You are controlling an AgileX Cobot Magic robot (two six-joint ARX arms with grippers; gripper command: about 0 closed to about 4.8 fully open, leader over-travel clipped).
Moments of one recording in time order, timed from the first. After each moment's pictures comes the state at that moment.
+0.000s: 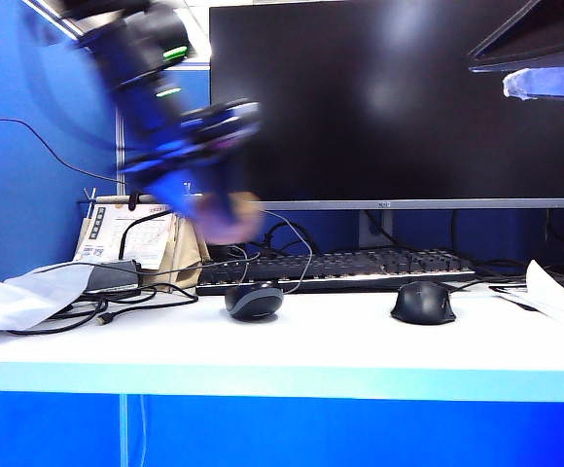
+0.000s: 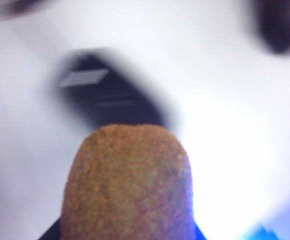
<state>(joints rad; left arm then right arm) -0.48 1.86 1.53 -0.66 0.21 0.08 0.45 0.47 0.22 0.20 -0.26 0.08</state>
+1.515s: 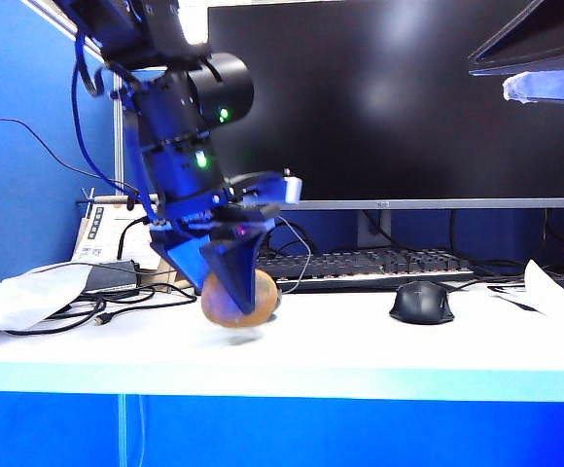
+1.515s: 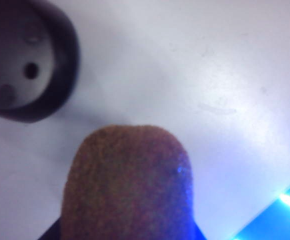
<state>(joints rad) -0.60 1.92 1.38 -0.60 0.07 0.21 0.45 0.47 0.22 0.20 -0.26 0.08</state>
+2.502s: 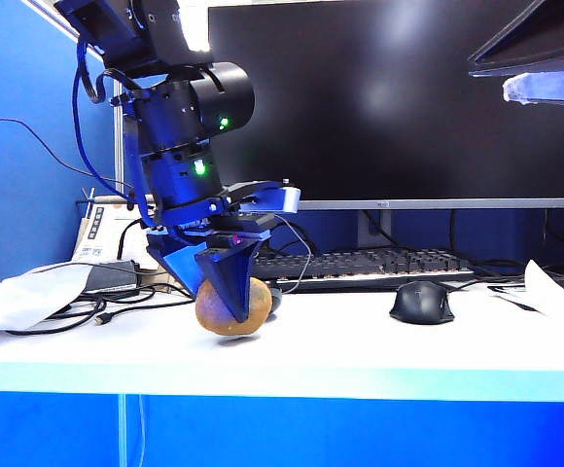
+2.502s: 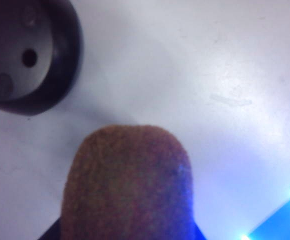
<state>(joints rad) -0.60 1.93 1.38 -0.61 0.04 0.23 0.45 0.47 0.22 0.19 -0.26 0.08</state>
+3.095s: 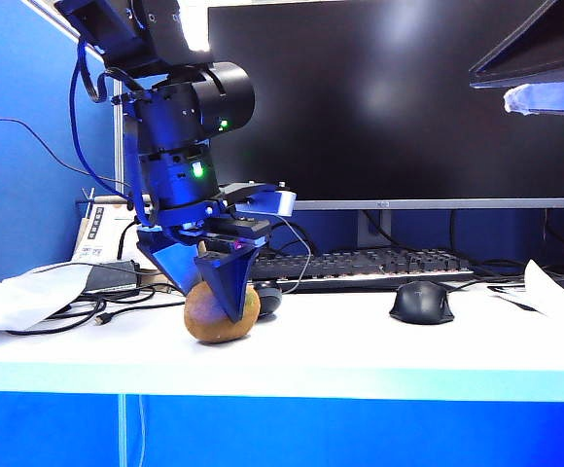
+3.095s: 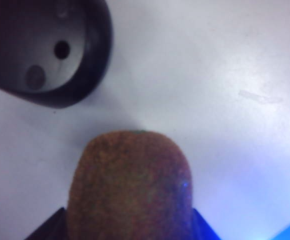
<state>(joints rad) -0.60 1.93 1.38 -0.61 -0.03 0.23 0.45 0.47 0.22 0.16 -0.26 0.08</state>
